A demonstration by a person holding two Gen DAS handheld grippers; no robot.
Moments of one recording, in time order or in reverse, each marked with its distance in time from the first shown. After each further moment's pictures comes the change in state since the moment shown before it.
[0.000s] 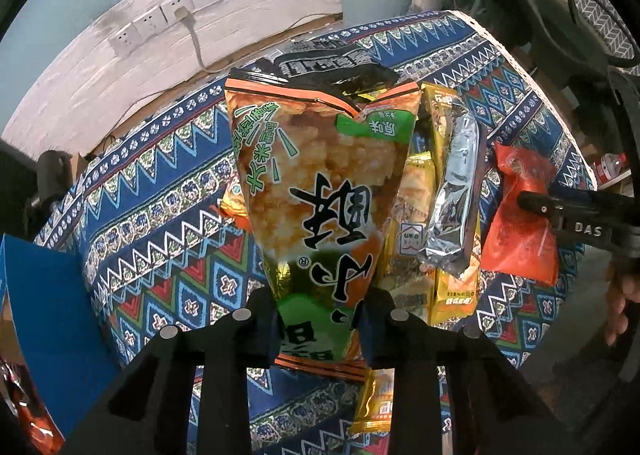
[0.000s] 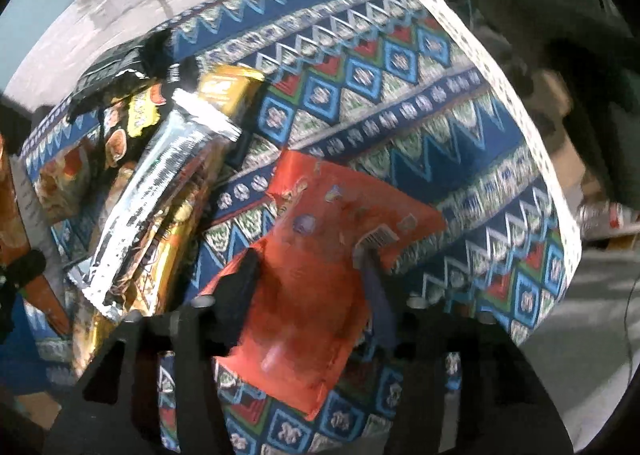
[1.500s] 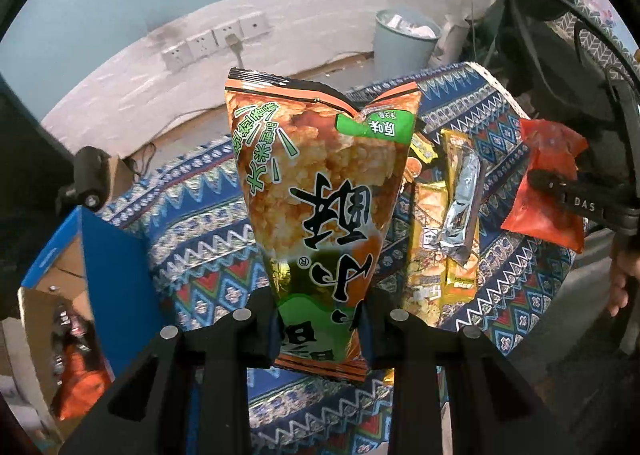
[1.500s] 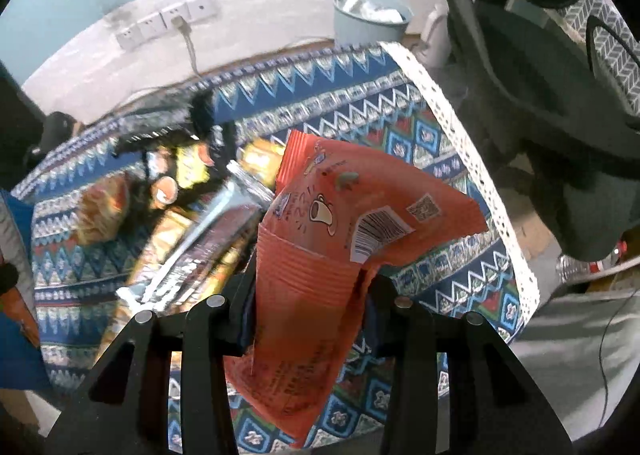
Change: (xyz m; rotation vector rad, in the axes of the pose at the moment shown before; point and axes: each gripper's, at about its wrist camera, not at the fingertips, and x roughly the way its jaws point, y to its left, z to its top) left arm -0.079 0.039 -0.033 -0.078 -0.130 0.064; right arm -0.062 0.041 0.030 -0.117 -0.193 -0.028
